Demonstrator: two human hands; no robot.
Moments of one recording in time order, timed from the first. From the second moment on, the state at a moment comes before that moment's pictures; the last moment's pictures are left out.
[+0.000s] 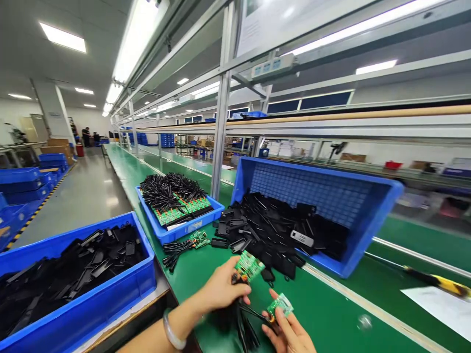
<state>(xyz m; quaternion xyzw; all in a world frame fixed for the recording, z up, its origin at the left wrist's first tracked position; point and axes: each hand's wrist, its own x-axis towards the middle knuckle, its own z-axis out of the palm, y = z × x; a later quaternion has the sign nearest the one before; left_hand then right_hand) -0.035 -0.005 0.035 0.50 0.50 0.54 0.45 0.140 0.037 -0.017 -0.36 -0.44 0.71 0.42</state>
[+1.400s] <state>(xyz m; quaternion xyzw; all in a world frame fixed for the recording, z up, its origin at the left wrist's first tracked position) -0.036 0.084 0.049 0.54 0.39 0.42 0.61 0.161 0.048 0.020 -0.39 -0.47 0.57 0.55</state>
